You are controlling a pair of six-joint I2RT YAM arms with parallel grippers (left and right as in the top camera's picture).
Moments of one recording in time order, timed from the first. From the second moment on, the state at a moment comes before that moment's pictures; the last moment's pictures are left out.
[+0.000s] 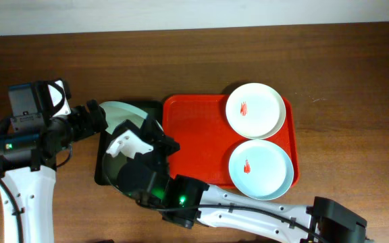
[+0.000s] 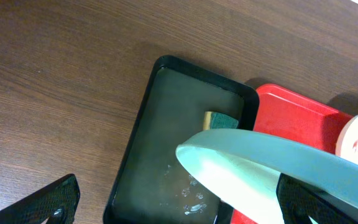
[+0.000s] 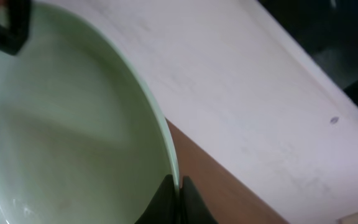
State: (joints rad) left arm 0.17 1.25 1.31 -1.03 0.14 -0.21; right arm 1.22 1.71 1.23 0.16 1.06 -0.39
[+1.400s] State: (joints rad) left arm 0.17 1.25 1.31 -1.04 0.14 -0.21; right arm 1.14 1.71 1.24 -0.28 0.85 0.13
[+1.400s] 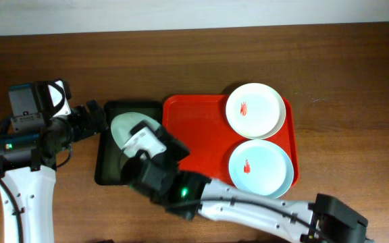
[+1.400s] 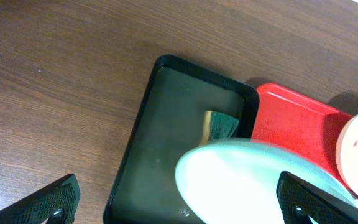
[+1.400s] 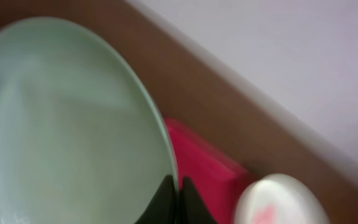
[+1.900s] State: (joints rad) left arm 0.17 1.25 1.31 -1.04 0.14 -0.21; right arm -0.19 1.62 1.24 -0.70 -0.42 0.51
